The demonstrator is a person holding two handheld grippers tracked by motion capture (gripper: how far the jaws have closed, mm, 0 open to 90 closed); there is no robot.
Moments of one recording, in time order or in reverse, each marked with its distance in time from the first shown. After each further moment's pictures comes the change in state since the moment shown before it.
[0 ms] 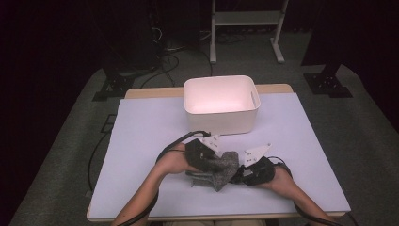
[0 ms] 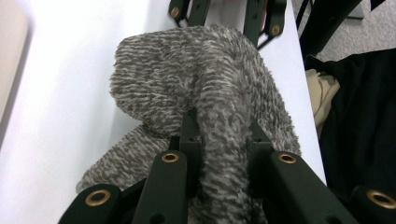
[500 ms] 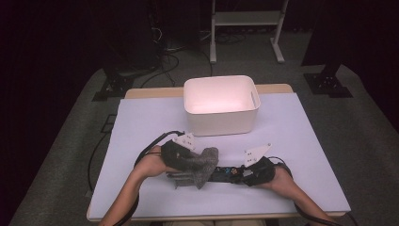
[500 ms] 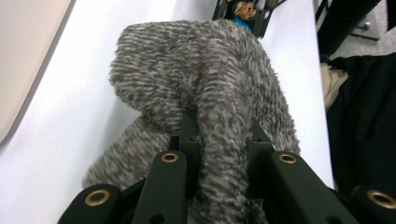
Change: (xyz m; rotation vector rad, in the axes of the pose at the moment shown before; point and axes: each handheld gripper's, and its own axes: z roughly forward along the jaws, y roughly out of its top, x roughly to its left) left arm 0.001 -0.051 -0.033 -0.034 0.060 -0.110; right arm 0.000 0.000 0.000 -0.002 -0.001 0.001
